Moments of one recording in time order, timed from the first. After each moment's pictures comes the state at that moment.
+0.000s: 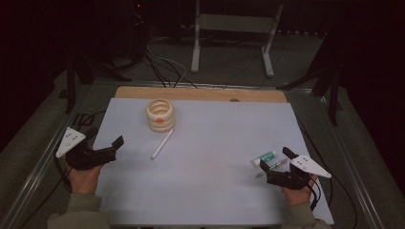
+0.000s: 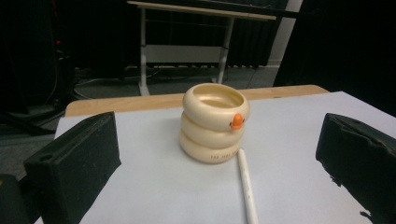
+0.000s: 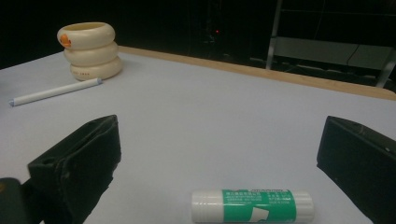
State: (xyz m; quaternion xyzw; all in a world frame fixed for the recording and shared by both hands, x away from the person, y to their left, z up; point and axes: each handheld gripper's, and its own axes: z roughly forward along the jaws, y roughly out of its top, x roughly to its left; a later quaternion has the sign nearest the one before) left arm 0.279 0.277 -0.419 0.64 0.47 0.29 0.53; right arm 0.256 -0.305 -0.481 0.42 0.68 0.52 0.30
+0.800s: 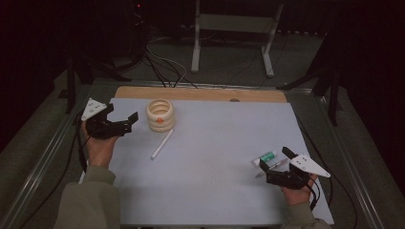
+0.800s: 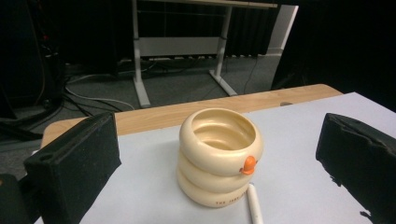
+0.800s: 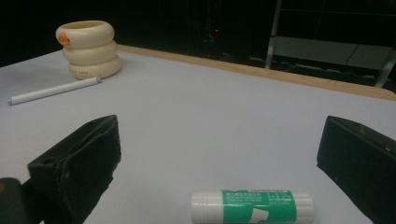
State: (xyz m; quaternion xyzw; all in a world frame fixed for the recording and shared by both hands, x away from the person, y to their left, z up) left arm 0.356 0.253 -0.405 0.67 0.47 0.27 0.51; right arm 0.257 -0.304 -0.481 0.42 0.68 0.51 0.30
